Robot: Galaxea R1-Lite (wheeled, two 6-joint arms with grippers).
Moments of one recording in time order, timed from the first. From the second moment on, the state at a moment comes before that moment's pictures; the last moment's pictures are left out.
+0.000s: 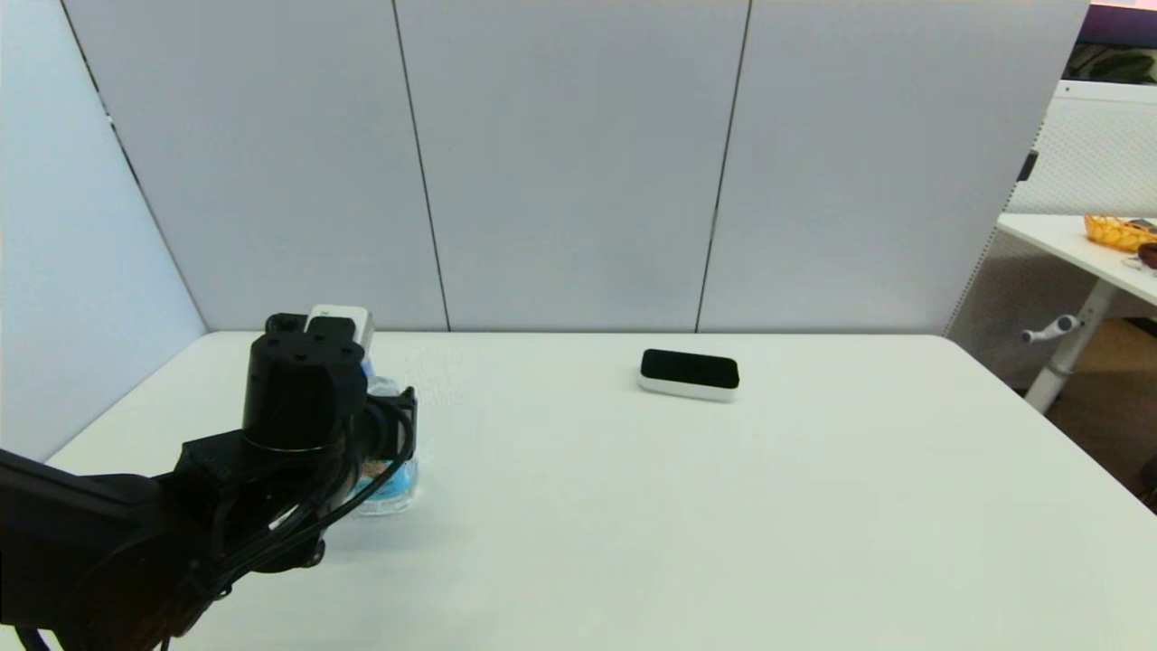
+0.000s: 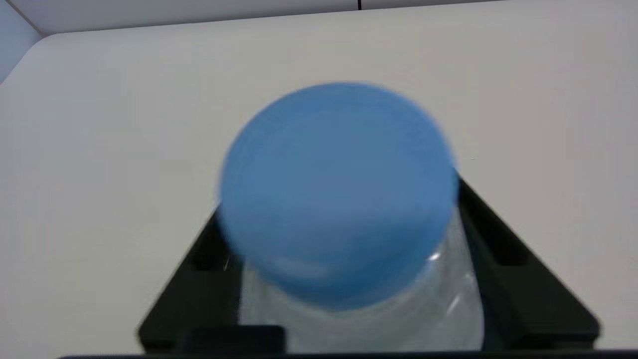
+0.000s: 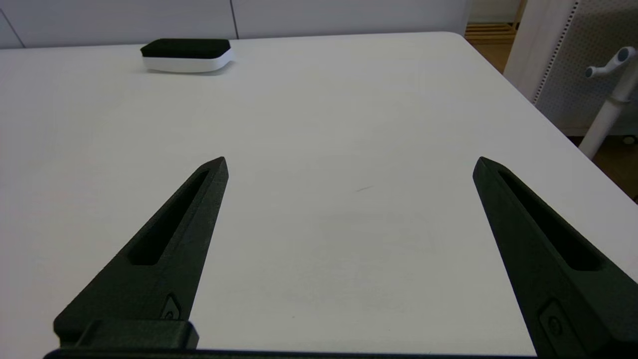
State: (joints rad) left arm -0.57 1.70 -0.59 -0.71 0.63 -0.10; right arm -0.01 0.00 0.00 0.00 -0.02 0.03
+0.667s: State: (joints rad) left arm -0.57 1.69 -0.59 -0.71 0.63 -0.08; right arm -0.01 0.00 0.00 0.00 -0.02 0.03
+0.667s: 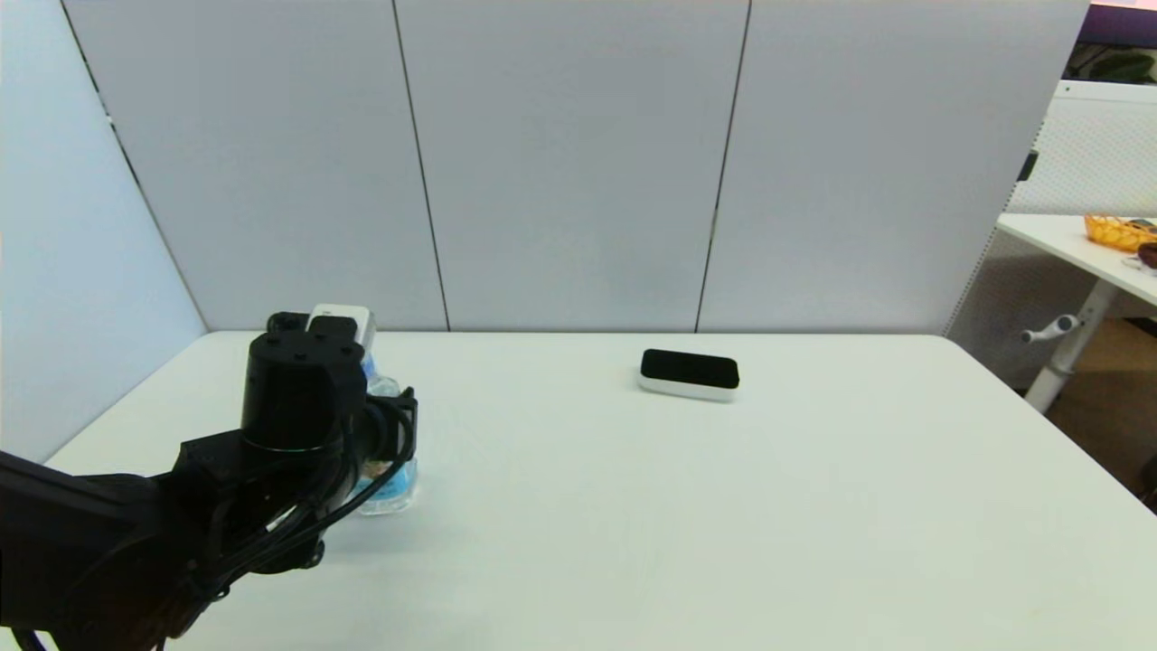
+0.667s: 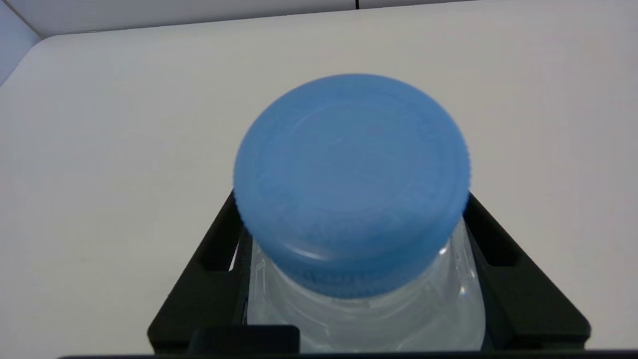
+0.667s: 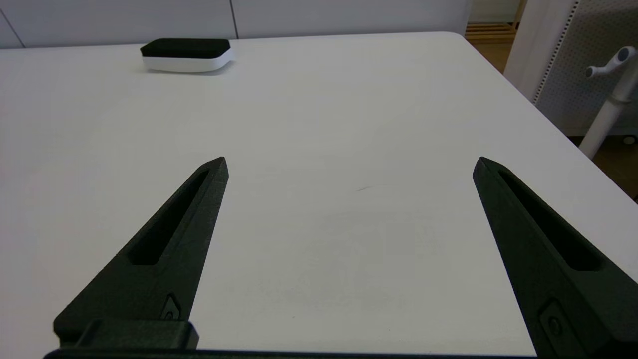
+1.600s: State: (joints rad) left arm -0.58 1.64 -0.65 -0.74 0.62 -0.03; right arm -0.01 0.00 0.00 0.00 -0.02 0.03
